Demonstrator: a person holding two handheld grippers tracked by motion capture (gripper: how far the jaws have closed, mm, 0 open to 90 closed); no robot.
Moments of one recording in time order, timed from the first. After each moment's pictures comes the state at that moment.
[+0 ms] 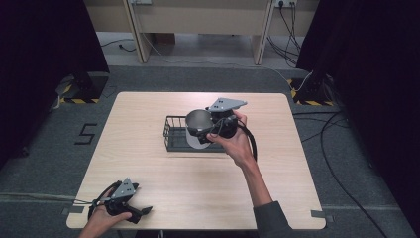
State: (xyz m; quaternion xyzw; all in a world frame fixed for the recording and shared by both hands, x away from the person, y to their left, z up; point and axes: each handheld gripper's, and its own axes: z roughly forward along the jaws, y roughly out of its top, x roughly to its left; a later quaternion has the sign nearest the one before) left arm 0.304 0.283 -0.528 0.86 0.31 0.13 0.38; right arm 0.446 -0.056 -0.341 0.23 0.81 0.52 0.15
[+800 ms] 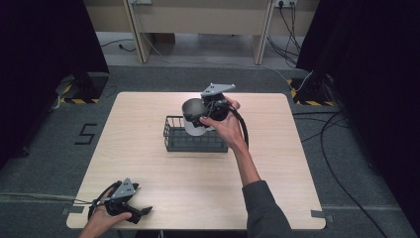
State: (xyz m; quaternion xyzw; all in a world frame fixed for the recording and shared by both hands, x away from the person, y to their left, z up) left arm 0.304 0.283 -0.529 0.86 0.31 0.13 0.38; right arm 0.502 -0.036 -0.344 0.25 0.82 0.50 0.15
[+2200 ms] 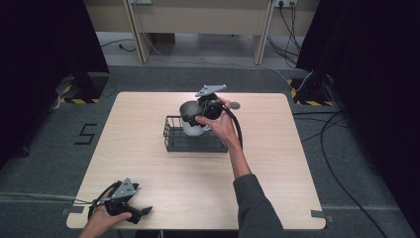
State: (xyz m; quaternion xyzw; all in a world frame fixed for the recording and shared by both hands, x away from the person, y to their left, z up) left arm 0.303 0.283 -0.529 0.86 0.31 0.13 0.38; right arm 0.532 -0.021 -0.373 0.25 0.83 0.48 0.14
